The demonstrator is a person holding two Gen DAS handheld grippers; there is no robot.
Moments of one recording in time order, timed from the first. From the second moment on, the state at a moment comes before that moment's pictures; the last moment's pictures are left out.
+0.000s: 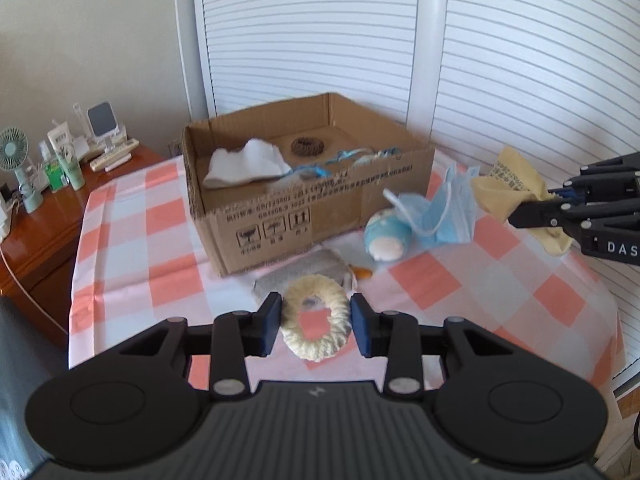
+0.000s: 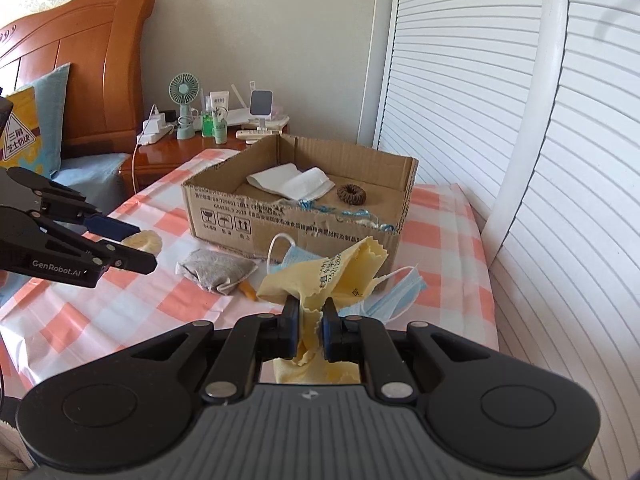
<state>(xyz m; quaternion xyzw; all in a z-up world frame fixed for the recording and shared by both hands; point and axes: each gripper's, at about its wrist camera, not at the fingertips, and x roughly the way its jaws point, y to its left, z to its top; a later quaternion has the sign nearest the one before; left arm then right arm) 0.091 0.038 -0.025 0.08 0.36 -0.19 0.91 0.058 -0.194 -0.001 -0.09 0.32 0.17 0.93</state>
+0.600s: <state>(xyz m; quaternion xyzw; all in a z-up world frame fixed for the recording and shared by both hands) 0.164 0.010 0.015 0.13 0.31 -0.20 0.92 0.088 -0.201 0.019 -0.08 0.30 0.16 0.94</state>
